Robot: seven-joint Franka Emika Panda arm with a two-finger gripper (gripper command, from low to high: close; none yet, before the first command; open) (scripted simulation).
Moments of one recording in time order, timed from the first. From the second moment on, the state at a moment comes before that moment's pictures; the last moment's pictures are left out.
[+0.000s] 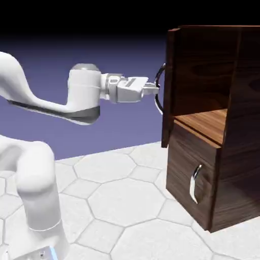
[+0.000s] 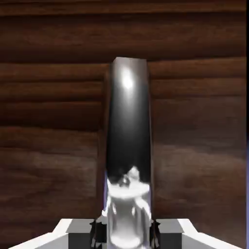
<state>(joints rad) -0.09 -1.03 0.22 -2.77 -1.62 2.49 2.65</state>
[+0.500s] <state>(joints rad) -0.11 -0.96 0.70 -2.61 -1.06 1.87 2.54</state>
